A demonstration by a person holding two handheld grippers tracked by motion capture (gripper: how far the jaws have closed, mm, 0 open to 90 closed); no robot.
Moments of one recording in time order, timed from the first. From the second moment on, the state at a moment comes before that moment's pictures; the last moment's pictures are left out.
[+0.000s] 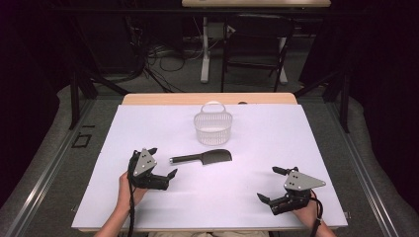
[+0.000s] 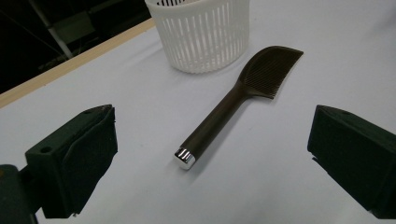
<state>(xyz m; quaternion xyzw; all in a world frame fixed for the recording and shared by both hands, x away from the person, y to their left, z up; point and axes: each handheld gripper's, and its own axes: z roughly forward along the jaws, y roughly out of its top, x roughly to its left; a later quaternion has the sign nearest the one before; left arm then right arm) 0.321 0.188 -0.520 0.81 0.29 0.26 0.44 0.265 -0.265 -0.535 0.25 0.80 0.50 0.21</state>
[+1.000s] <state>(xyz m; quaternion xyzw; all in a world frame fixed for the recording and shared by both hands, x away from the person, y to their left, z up) 0.365 0.168 -0.514 0.86 0.28 0.20 0.38 0.266 -0.264 -0.536 0.25 0.80 0.50 0.21</state>
